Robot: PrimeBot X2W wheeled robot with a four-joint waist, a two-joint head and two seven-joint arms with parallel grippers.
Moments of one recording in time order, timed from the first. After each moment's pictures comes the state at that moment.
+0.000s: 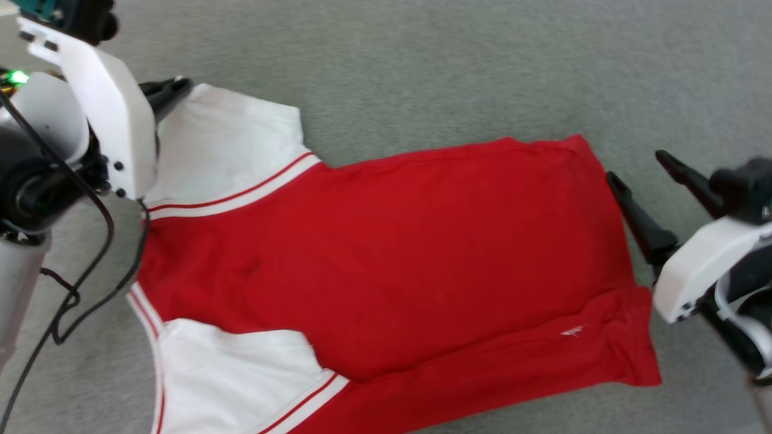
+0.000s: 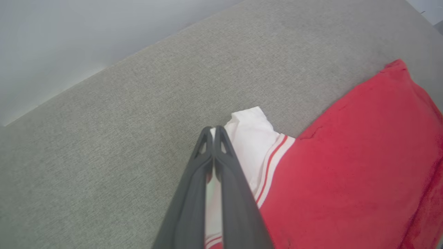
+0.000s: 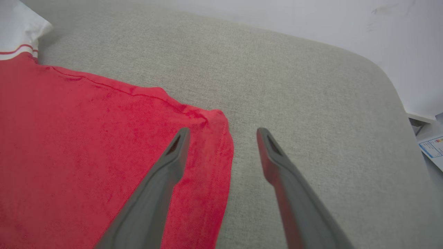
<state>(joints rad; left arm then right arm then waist) -0.86 0.69 -0.40 0.10 -0.85 -0.13 0.78 -0.33 -0.40 0.16 -0.10 0.35 0.13 0.30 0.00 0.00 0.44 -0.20</state>
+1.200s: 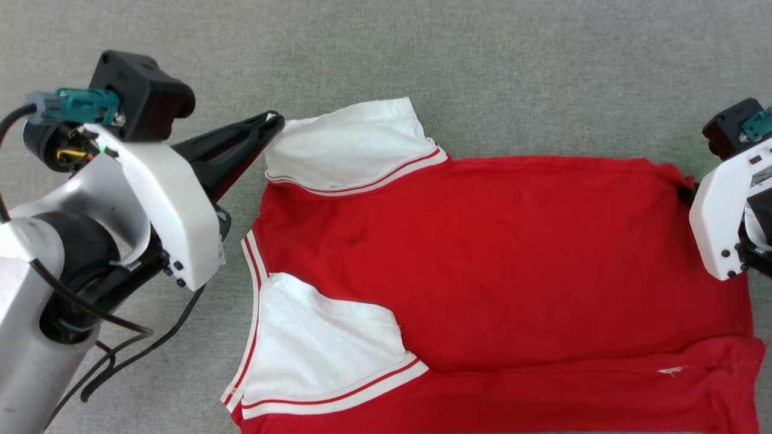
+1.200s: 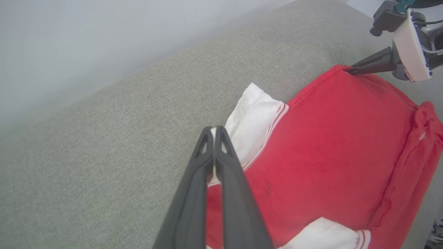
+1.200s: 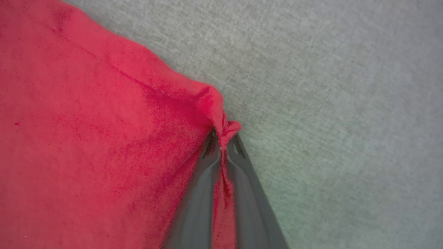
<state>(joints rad) -0.68 0.71 -0.45 -0.28 -0.84 -0.13 0.56 -0.67 -0.67 0.49 0.29 0.52 0.13 0.74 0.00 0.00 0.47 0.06</state>
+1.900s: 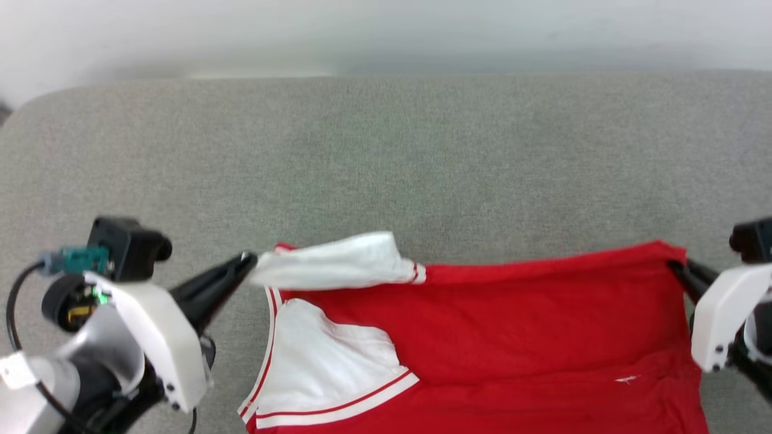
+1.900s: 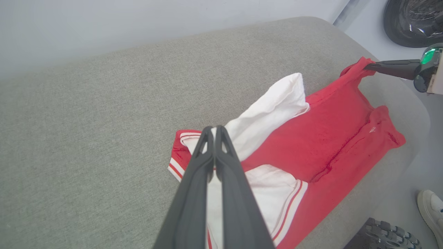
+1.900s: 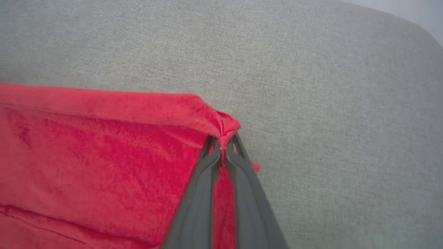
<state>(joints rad) -0.26 0.77 -0.39 -0.32 -0.91 -0.02 0.41 -0.29 -0.54 0.19 0.19 0.51 0.13 0.41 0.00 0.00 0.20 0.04</state>
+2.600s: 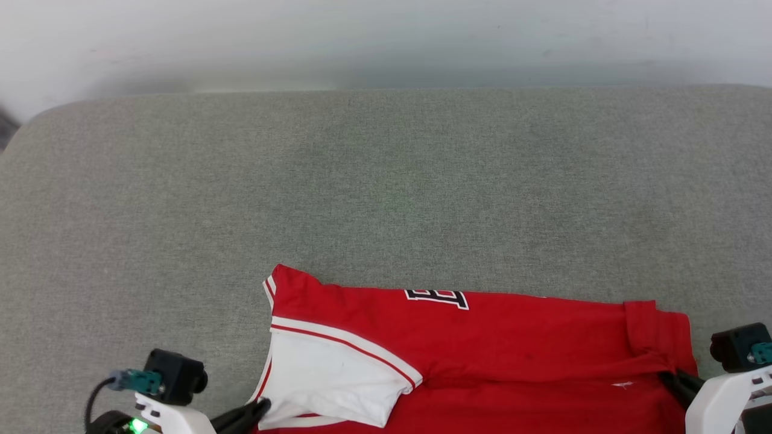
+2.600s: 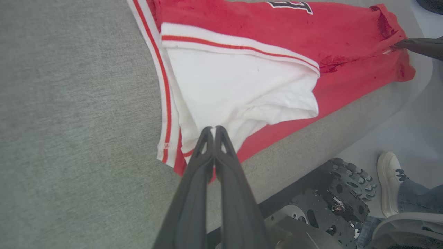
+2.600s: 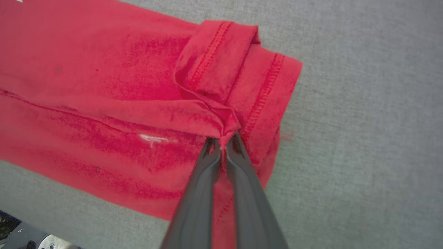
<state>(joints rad) 0.06 0.77 -0.48 -0.29 -0.92 0.03 0.36 0.04 -0.52 0.15 0.07 0.50 0.13 0.42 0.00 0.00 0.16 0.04</state>
